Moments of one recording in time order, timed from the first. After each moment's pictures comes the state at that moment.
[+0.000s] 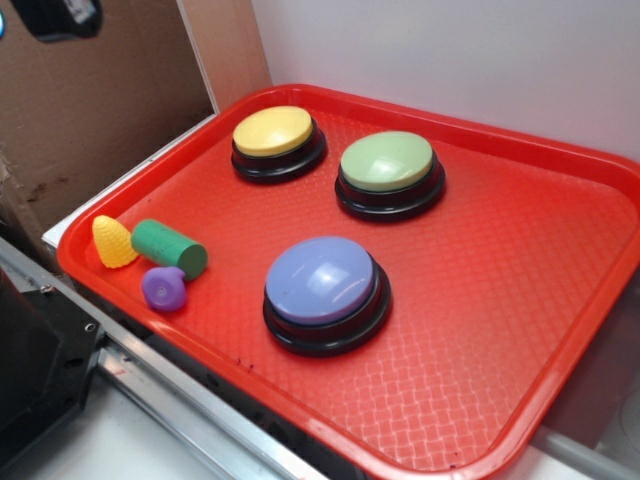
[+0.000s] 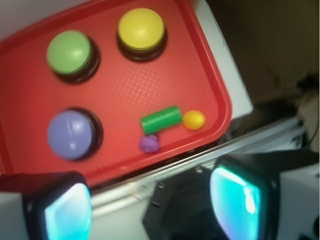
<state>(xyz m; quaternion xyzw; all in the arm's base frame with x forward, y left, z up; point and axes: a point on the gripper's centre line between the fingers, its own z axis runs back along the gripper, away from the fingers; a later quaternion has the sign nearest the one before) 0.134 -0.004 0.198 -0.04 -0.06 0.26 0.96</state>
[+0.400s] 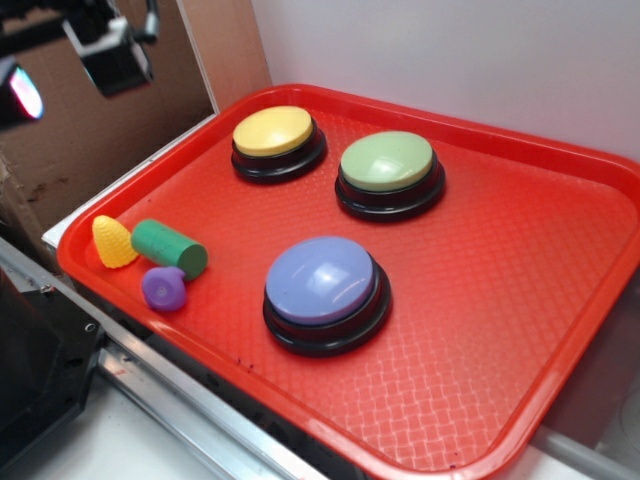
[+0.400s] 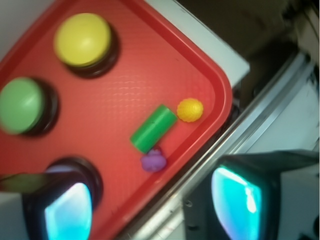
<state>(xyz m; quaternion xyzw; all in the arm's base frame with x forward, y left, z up) 0.145 0.013 0.139 -0.05 -0.05 0.47 0.88</state>
